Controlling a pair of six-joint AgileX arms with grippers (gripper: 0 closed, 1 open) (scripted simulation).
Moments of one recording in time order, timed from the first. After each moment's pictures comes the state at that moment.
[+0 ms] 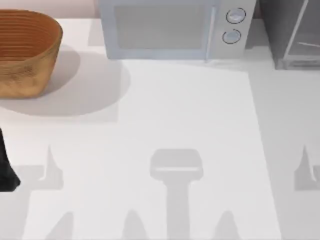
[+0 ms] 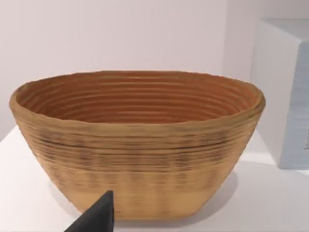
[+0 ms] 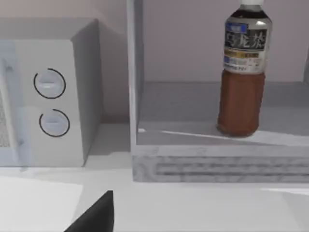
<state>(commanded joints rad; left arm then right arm) 0.00 0.00 0.00 0.00 0.00 0.00 0.00 0.00 0.00 0.00 0.00 0.00</state>
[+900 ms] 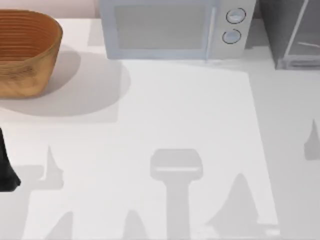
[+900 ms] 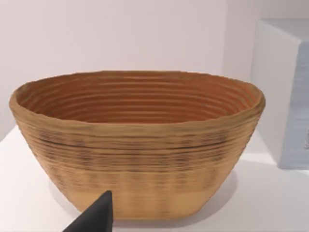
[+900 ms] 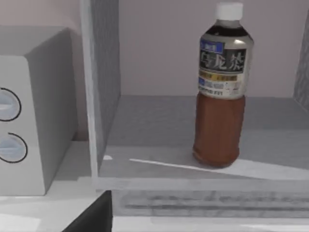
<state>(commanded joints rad) 0.00 0.00 0.00 0.00 0.00 0.00 -0.26 0.88 0.09 0.80 -0.25 0.00</state>
